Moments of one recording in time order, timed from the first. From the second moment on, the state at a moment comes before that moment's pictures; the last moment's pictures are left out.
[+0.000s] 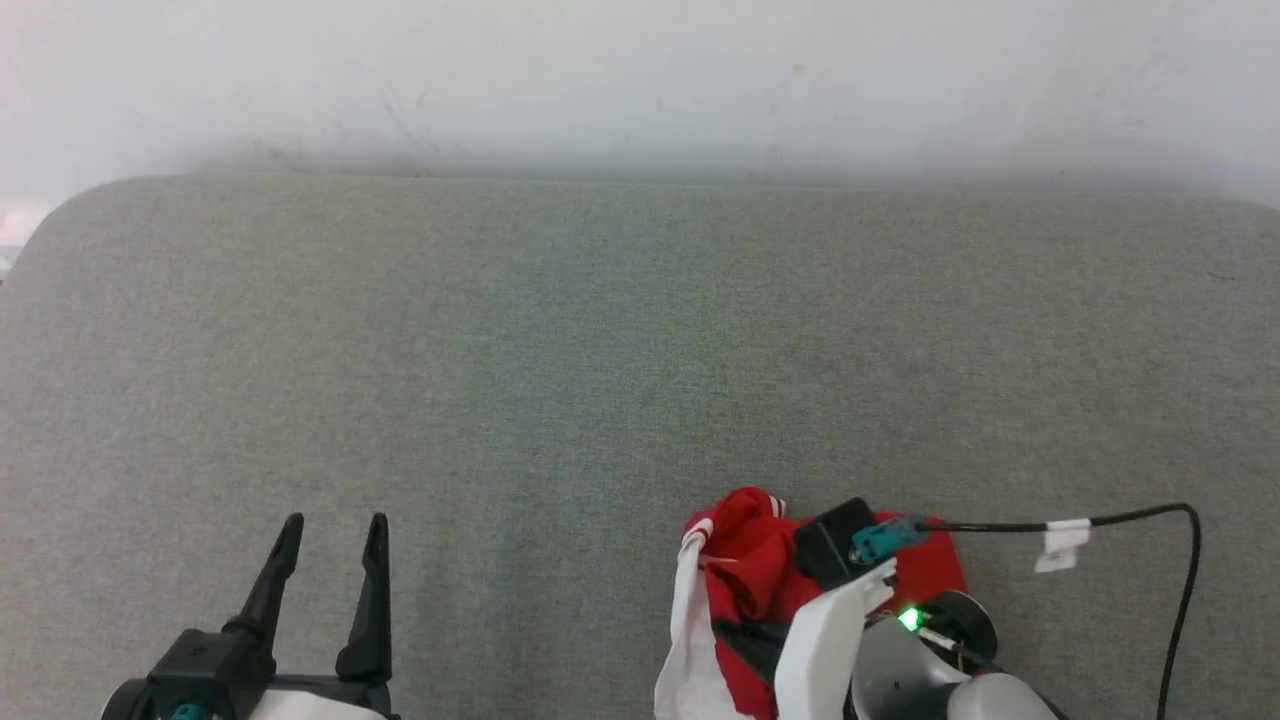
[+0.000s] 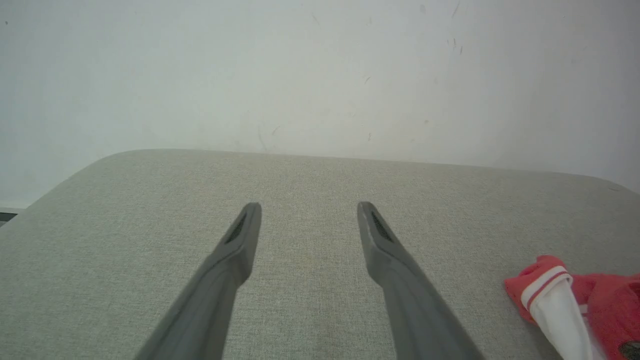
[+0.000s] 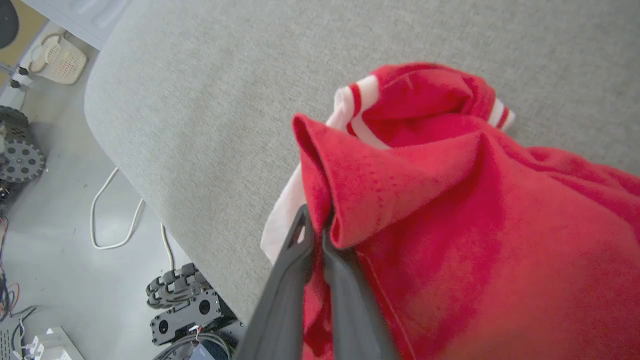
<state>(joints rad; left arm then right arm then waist) 0.15 0.43 -0.28 -0.15 -0.47 0.24 -0.25 -0.06 -0.05 0.40 0.02 0.43 0.13 0.66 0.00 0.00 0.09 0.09</state>
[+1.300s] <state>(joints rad) 0.14 0.42 -0.29 -0.14 -0.48 0.23 -0.26 0.15 -0.05 0.02 -0.10 0.25 0.13 0.56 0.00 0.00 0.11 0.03</state>
